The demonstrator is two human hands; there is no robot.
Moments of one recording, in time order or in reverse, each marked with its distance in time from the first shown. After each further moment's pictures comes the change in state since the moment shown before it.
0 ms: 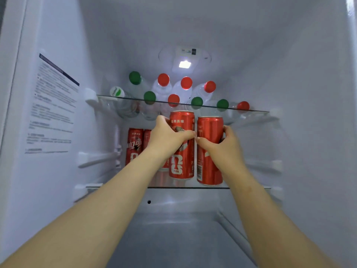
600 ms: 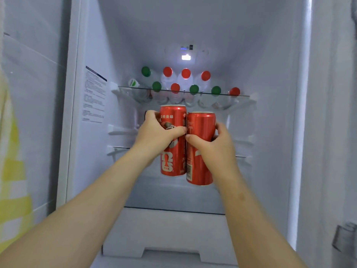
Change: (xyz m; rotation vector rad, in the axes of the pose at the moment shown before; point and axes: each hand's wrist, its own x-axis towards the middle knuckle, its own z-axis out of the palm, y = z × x) left_hand -0.137 0.061 -0.009 0.111 0.131 -0.059; right_hand -0.113 -0.053 -0.066 0.134 -0.162 0.082
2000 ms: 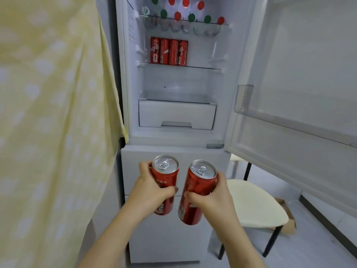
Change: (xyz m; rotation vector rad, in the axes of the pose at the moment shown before) left_hand -0.458 0.046 -0.149 0.165 -0.308 -0.515; right_hand -0.471 -0.120 -0.080 -0.136 -0.128 0.616
